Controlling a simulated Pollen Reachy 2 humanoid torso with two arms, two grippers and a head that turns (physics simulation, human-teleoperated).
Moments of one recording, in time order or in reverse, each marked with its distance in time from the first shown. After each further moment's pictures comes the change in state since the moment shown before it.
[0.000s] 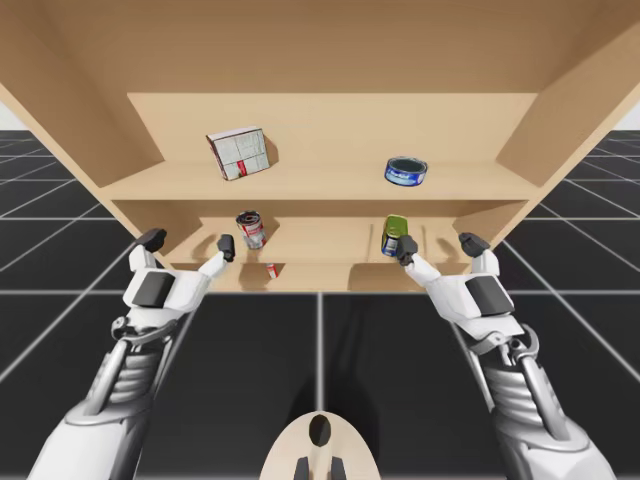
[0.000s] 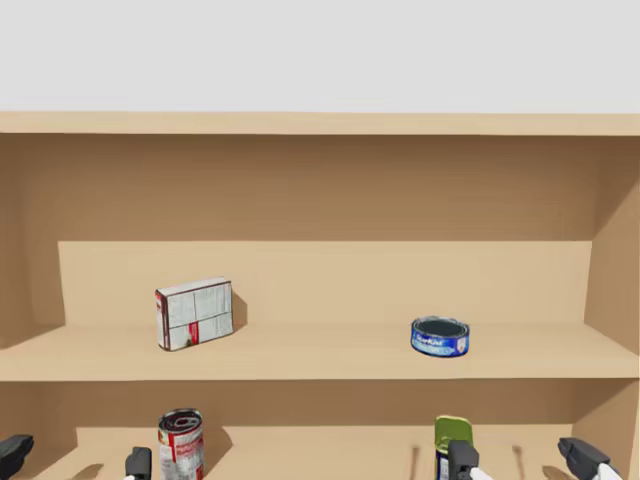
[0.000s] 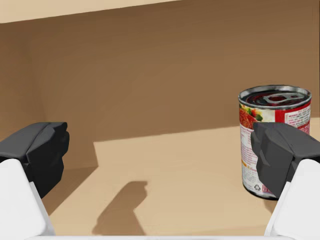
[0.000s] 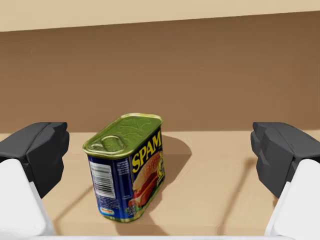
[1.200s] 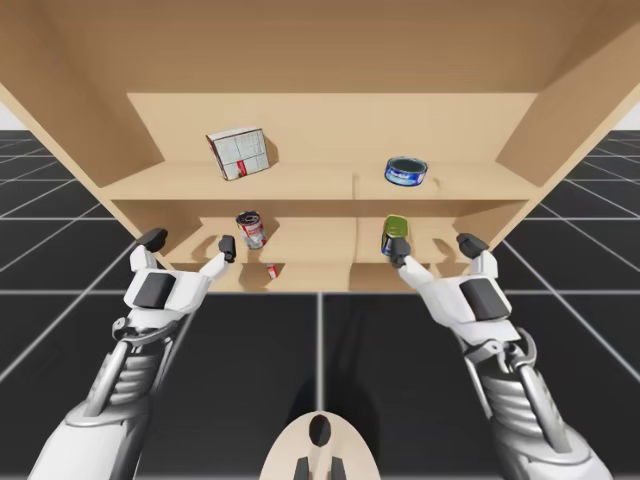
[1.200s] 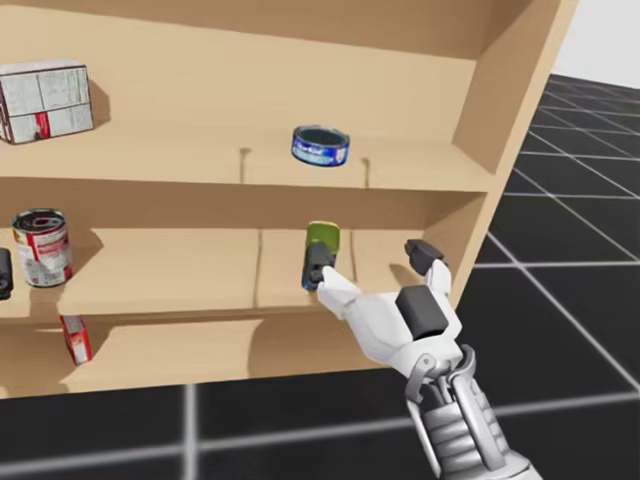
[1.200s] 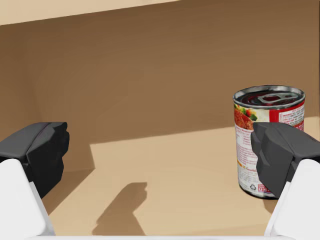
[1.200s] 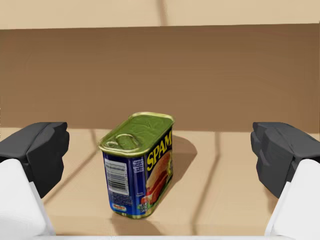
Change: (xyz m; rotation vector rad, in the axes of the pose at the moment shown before) left arm -0.001 -0.001 0.001 -0.012 -0.009 -0.004; right arm 0.006 0.016 0.005 -0.013 0.012 0.048
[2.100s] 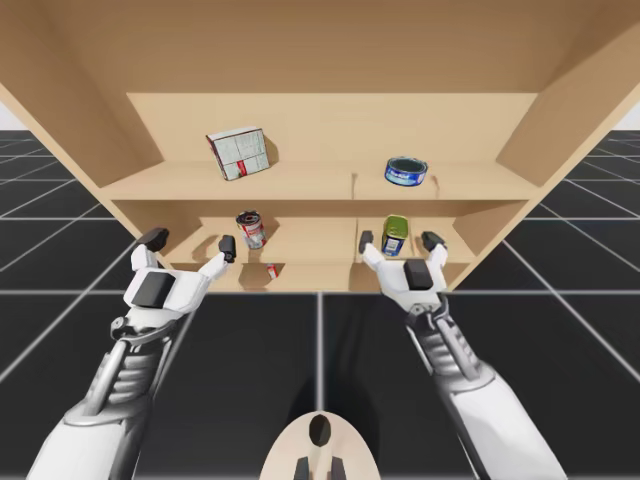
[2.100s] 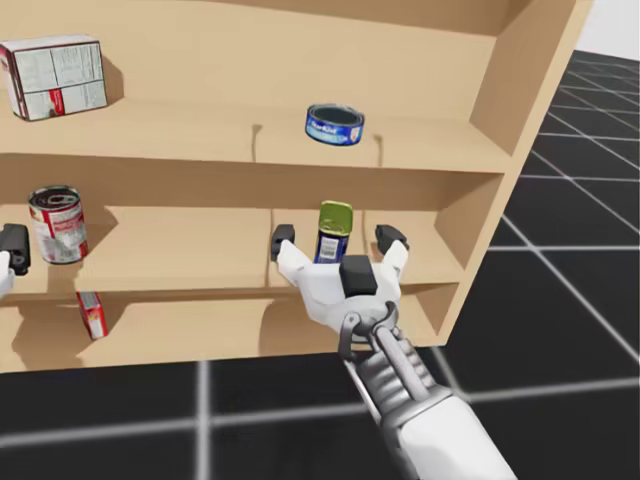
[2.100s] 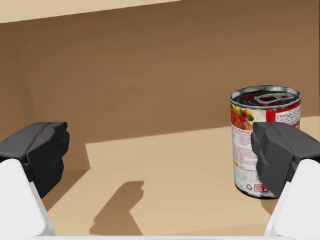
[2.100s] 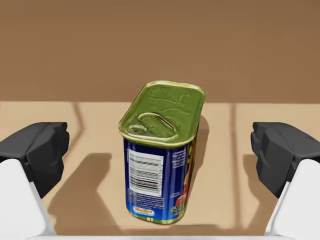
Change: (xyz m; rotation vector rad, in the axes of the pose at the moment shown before) left arm 0.001 0.002 -0.001 -0.017 0.006 0.016; right arm -0.035 0.050 -0.053 -0.160 0.120 0.095
